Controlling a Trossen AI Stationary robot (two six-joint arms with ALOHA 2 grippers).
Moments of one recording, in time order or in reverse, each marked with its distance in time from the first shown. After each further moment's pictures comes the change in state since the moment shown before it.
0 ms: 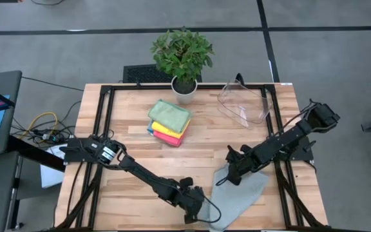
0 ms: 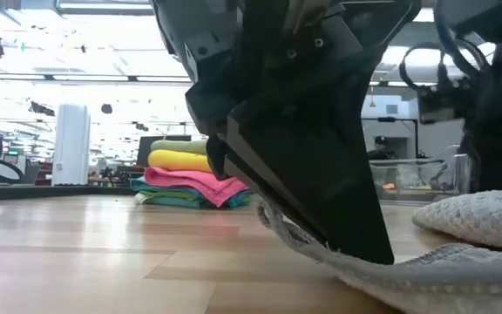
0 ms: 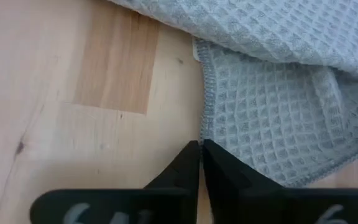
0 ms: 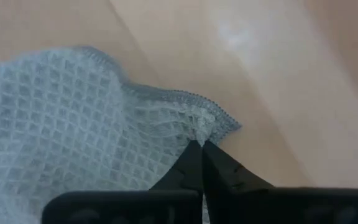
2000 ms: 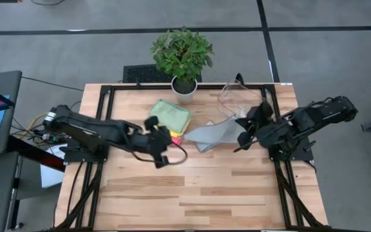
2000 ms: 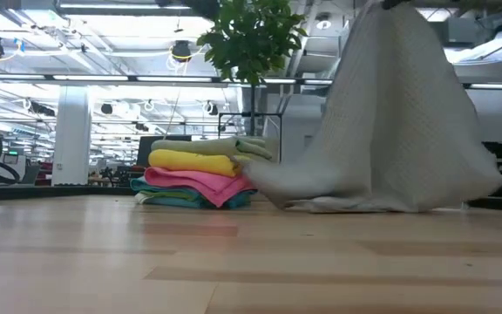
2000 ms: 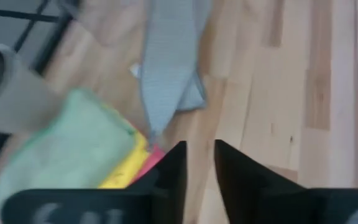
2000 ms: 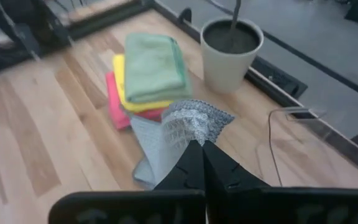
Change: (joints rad) left arm 0.215 -0.810 -0.211 -0.471 -0.312 0.272; right arm -0.084 -0.348 0.643 -0.619 0.577 -0.205
